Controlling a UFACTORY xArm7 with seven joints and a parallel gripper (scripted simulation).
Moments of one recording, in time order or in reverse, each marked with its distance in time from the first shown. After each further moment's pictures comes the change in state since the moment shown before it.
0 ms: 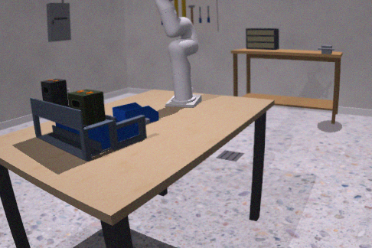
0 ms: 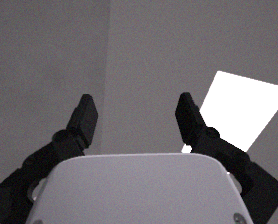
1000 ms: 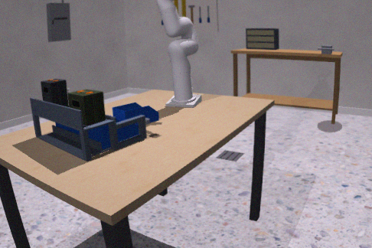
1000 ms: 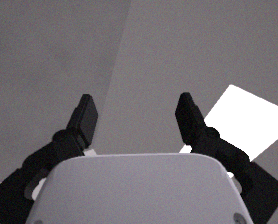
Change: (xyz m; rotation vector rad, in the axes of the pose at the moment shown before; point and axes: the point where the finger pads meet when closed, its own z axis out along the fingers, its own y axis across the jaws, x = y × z) arm -0.006 -0.065 0.036 0.126 -0.039 -0.133
